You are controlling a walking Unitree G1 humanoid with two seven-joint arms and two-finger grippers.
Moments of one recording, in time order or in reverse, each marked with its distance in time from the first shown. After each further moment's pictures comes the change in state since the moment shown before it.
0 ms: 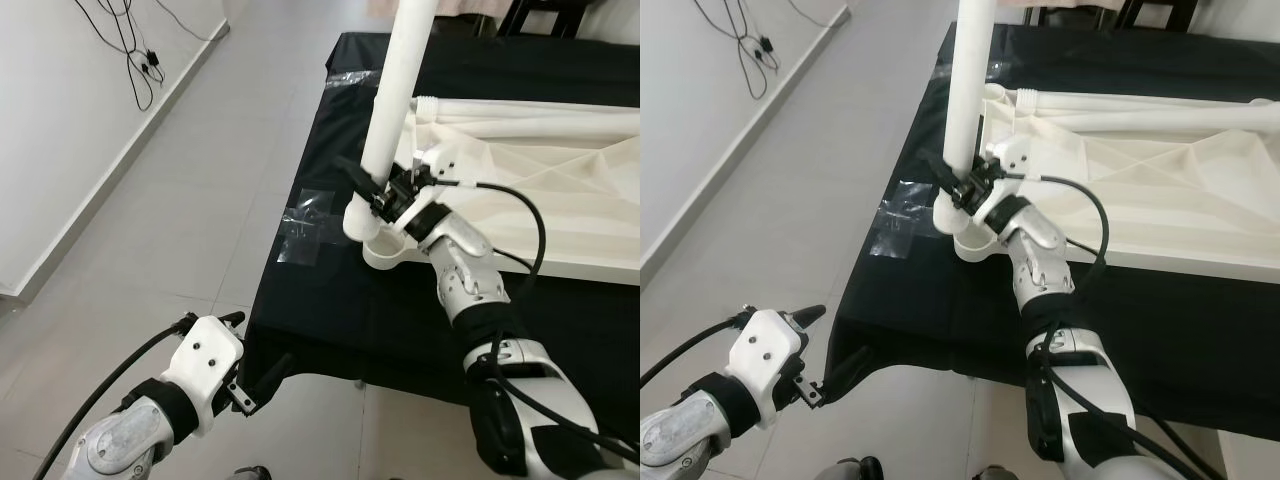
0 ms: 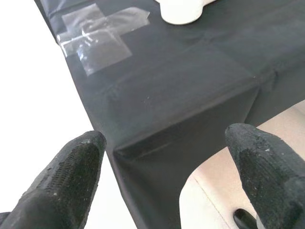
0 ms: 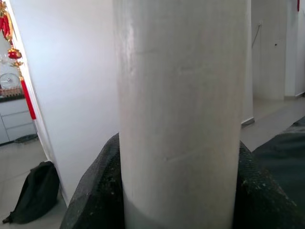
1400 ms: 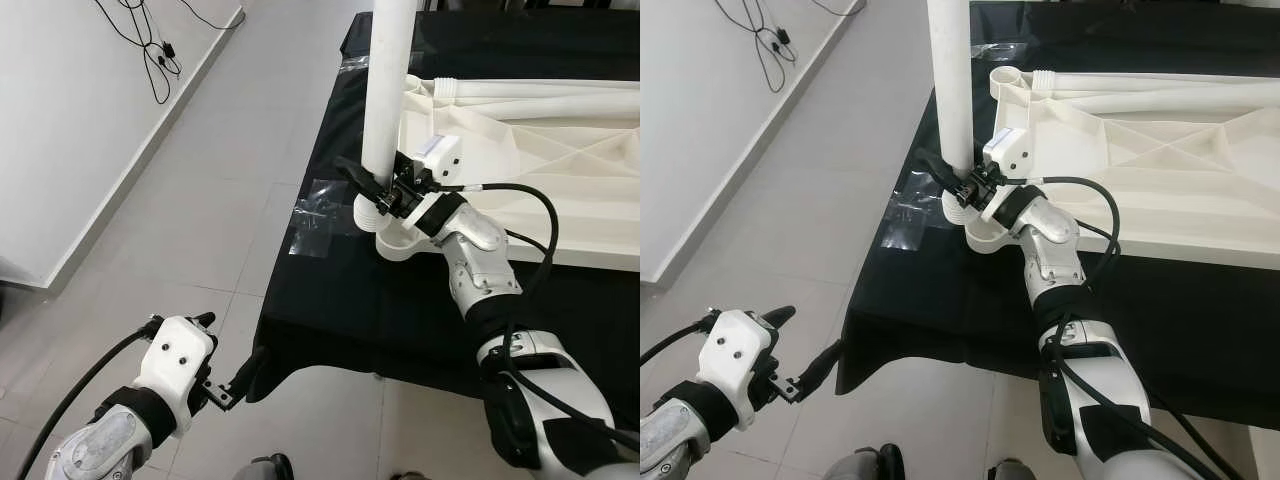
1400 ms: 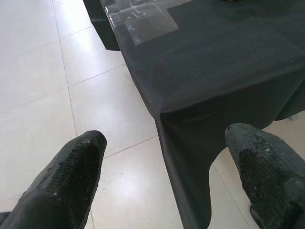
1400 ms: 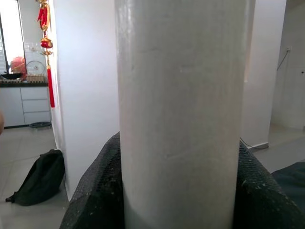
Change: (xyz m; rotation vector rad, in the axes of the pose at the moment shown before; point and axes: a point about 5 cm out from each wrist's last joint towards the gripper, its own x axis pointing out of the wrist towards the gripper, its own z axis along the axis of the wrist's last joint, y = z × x) left arm -0.011 0.016 -0.006 -0.055 0.003 0.110; right arm -0.001 0.002 0.008 -0.165 0.018 0.128
